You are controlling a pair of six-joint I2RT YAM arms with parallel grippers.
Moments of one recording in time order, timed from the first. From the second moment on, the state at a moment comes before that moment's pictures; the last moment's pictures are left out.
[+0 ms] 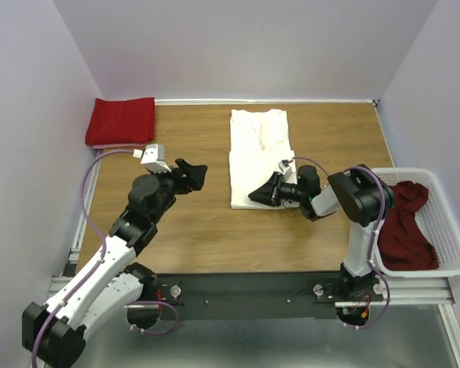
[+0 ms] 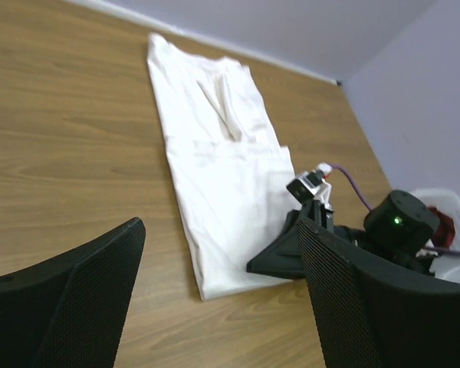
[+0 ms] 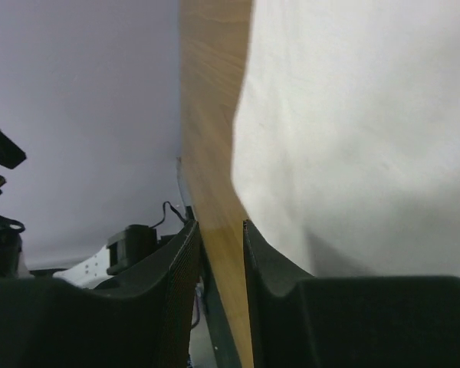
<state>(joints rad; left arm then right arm) -0.50 0.80 0.57 0.11 -0.08 -0.59 0.38 2.01 0.59 1.06 -0.82 1.12</state>
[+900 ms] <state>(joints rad) -0.50 0.55 0.51 0.04 -0.34 -0.31 0.57 2.18 0.92 1.00 -0.70 1.25</state>
